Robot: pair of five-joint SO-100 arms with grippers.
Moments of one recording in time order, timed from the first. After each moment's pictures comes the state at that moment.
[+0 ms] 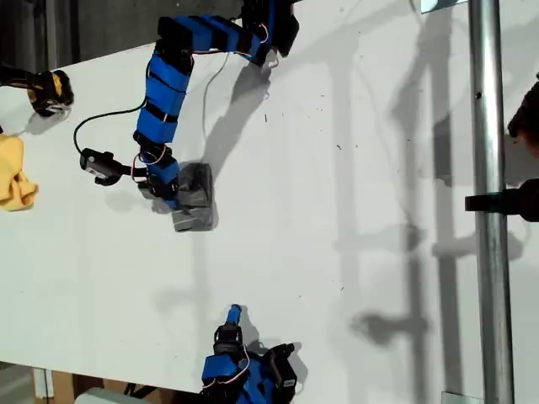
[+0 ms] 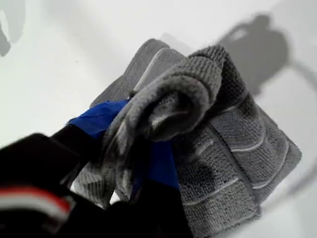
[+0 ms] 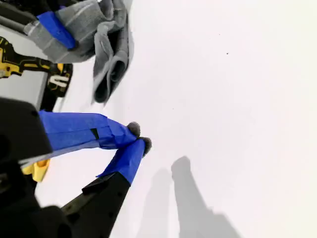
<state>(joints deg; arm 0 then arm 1) -27.9 198.7 176.7 69.3 -60.7 34.5 62.8 76.2 33.1 46.2</state>
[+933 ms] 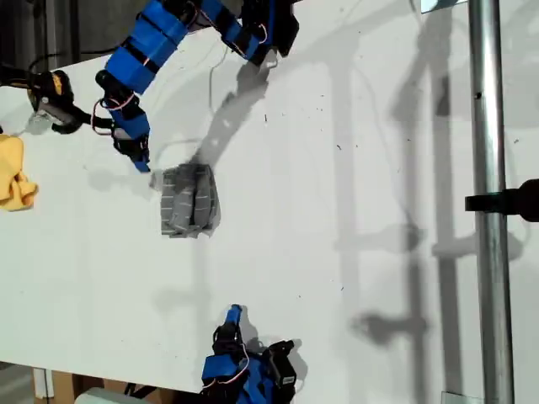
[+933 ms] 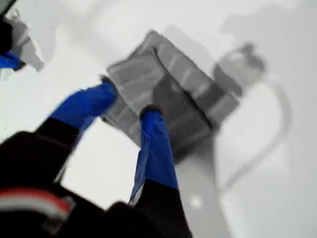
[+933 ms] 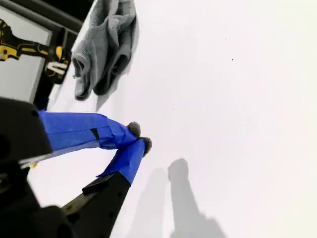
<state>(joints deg) -27.9 198.7 176.8 69.3 -66.1 41.5 97.4 85.5 61.0 46.0</state>
